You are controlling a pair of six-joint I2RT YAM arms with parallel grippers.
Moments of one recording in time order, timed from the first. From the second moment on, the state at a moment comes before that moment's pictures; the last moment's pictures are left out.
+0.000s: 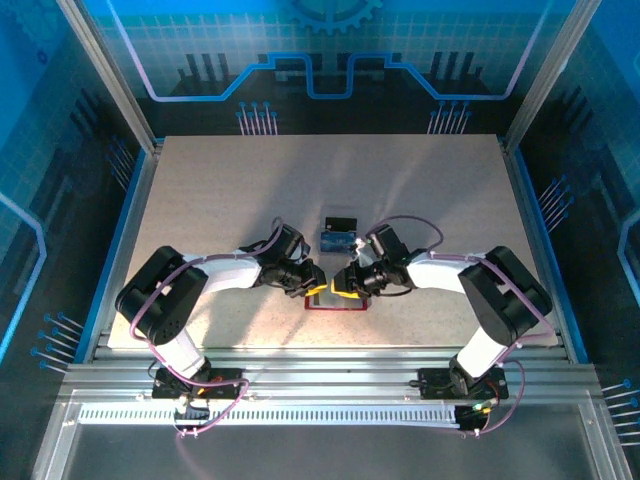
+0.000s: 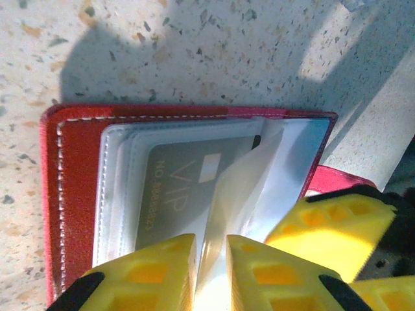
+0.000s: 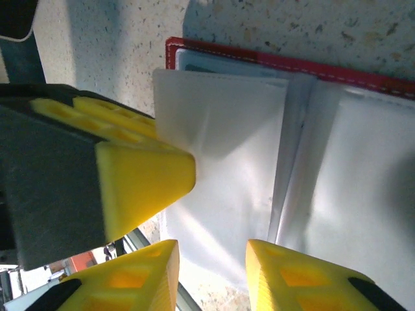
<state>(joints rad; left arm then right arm) -0.58 1.67 0.77 -0.10 0.53 -1.03 0.57 1.64 0.72 -0.09 -0.70 0.73</state>
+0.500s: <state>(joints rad) -0.59 1.67 0.81 -0.11 0.54 -1.03 0.47 1.46 0.78 -0.36 -0.62 0.61</state>
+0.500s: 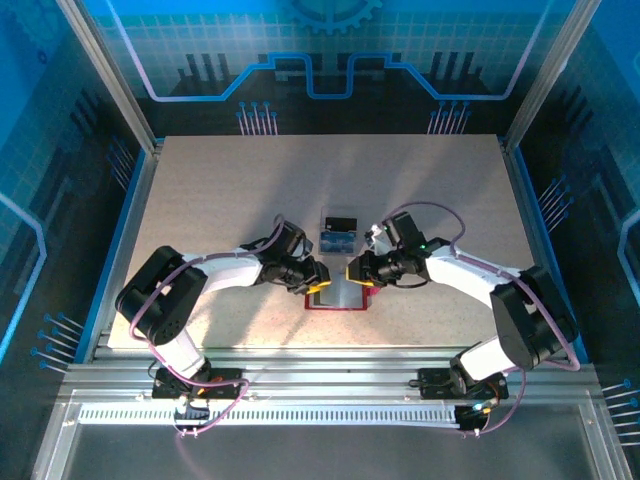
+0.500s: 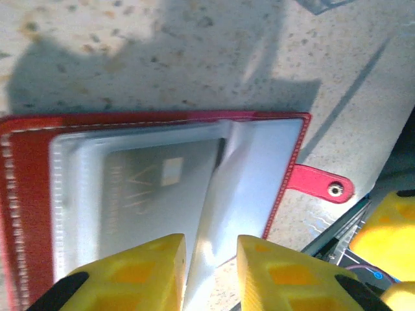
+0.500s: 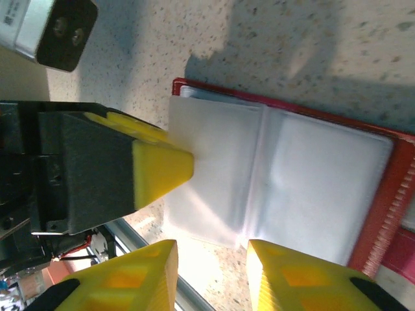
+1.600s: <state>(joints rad) -0.71 1.80 0.97 -0.11 0.56 -1.03 0.36 1.35 0.76 -0.44 -0.61 0.56</state>
